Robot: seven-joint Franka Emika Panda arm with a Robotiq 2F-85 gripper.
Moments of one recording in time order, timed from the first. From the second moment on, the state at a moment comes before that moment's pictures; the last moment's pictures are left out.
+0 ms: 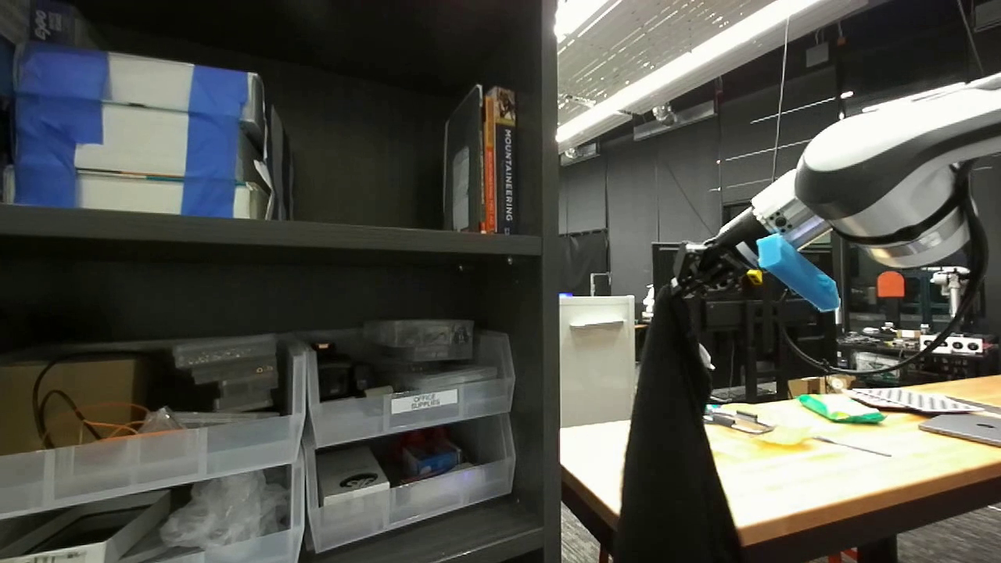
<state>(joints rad) -0.09 -1.01 -0.07 -2.77 0.41 2.72 -0.02</state>
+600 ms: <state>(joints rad) -0.07 -0.98 -0.16 -2.77 0.36 2.73 -0.01</state>
